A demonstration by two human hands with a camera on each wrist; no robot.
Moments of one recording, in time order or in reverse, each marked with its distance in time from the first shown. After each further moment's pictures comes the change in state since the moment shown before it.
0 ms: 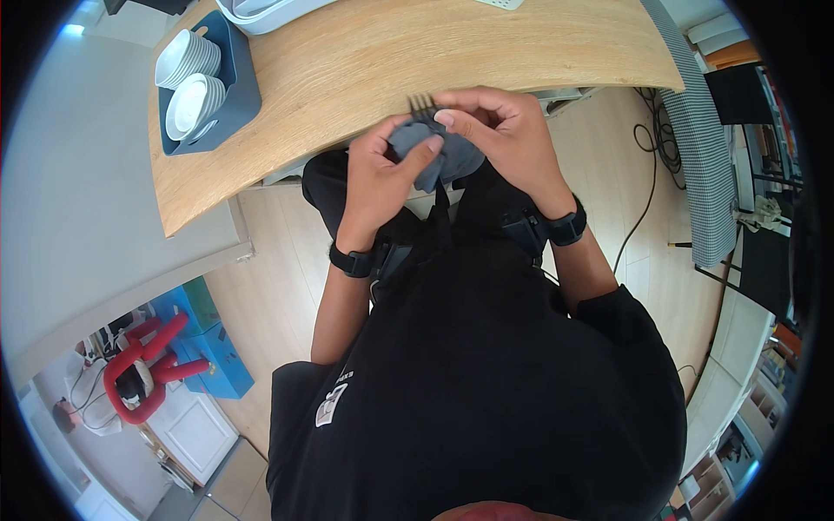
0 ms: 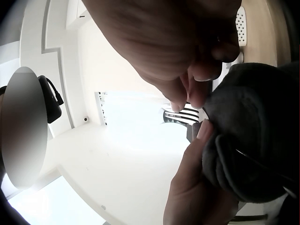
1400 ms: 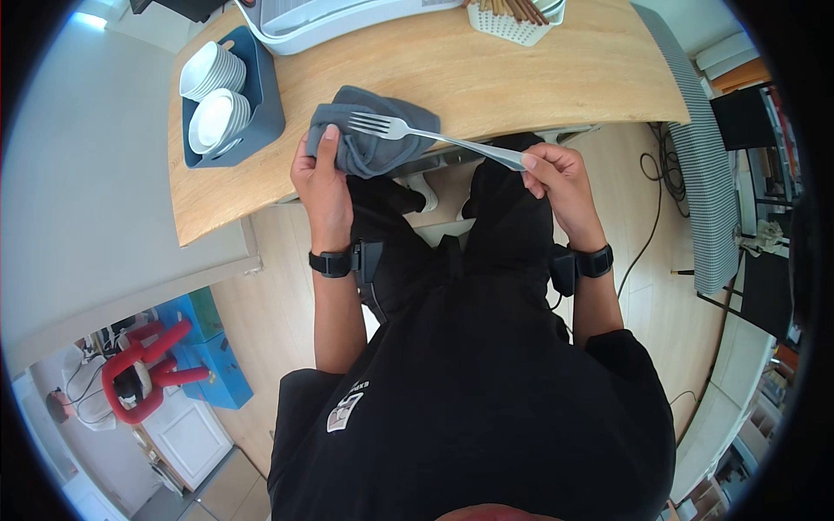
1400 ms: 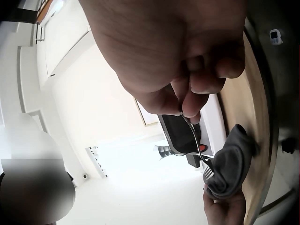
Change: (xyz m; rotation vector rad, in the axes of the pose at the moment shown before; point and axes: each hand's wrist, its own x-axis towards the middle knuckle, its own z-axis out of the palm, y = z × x) left_hand 0.025 -0.004 -0.066 -0.473 0.520 0.129; right_hand -0.022 0.035 -0.050 0.283 0.015 0.238
